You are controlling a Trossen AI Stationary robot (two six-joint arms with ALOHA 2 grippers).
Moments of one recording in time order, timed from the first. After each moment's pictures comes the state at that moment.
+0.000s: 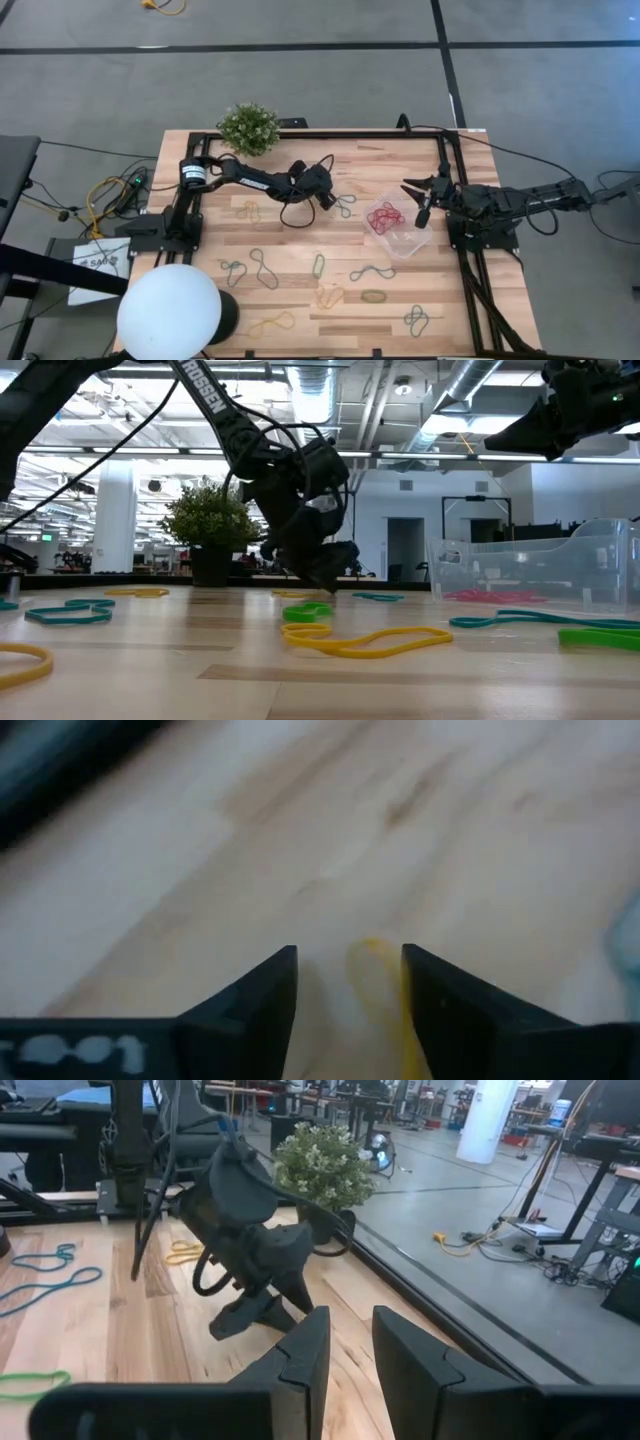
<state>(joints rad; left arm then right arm) 0.24 2.08 1.18 -0.01 -0.50 -0.31 0.17 0.36 0.30 -0.14 0.63 -0.03</state>
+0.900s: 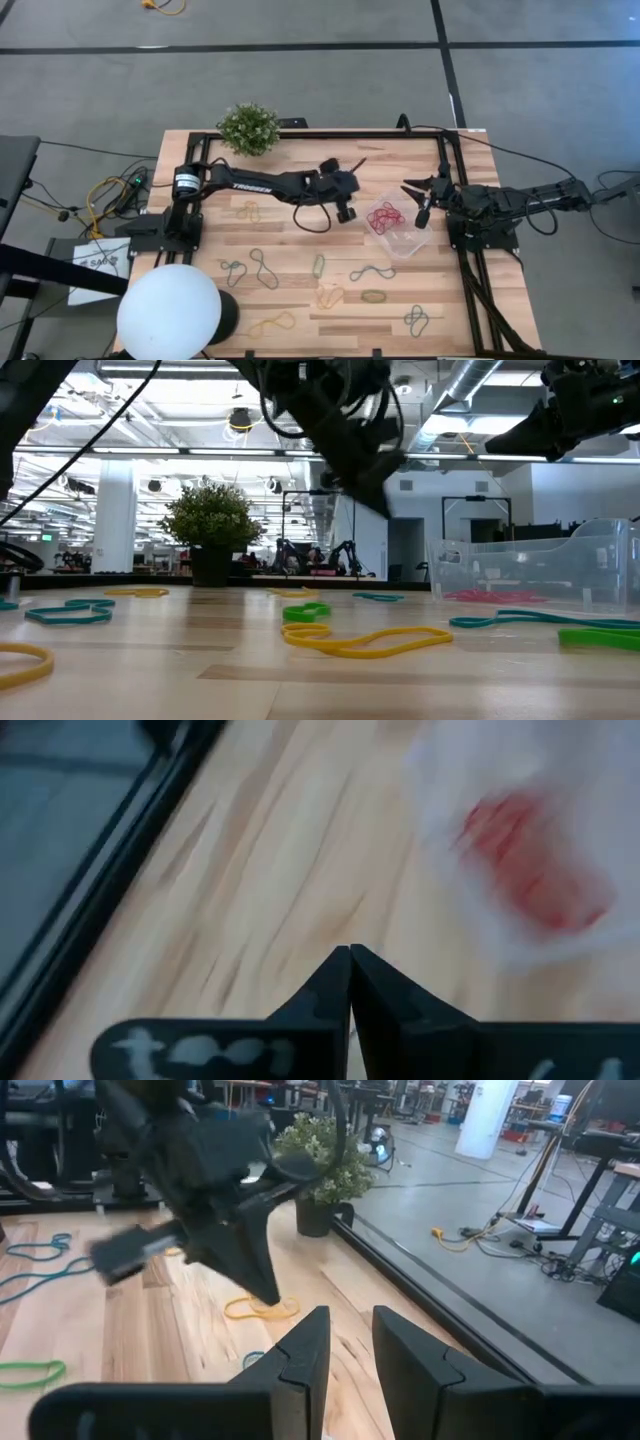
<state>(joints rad) 0.09 2.02 1.54 -0.29 -0.36 -0.01 0.17 0.36 0.30 -0.16 0.63 -0.03</state>
